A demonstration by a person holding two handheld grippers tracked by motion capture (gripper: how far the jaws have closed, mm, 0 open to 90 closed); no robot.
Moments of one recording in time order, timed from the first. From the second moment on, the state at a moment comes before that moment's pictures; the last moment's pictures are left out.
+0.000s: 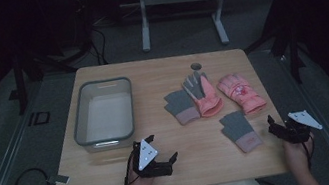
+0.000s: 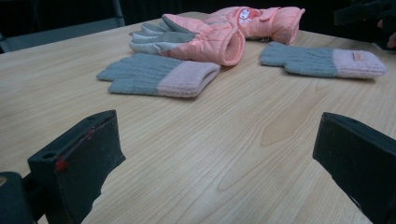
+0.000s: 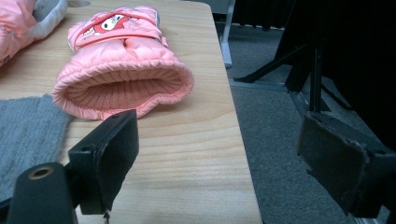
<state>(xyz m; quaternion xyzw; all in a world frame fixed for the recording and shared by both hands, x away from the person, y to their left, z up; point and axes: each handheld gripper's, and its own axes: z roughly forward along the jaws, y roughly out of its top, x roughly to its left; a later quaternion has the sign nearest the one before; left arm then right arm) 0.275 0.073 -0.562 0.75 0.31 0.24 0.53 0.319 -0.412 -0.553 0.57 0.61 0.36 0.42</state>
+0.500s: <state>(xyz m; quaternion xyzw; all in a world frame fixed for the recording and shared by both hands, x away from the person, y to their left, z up) 0.276 0.074 -0.562 0.75 0.31 0.24 0.53 0.318 -0.413 -0.539 0.57 0.64 0.35 0.38</state>
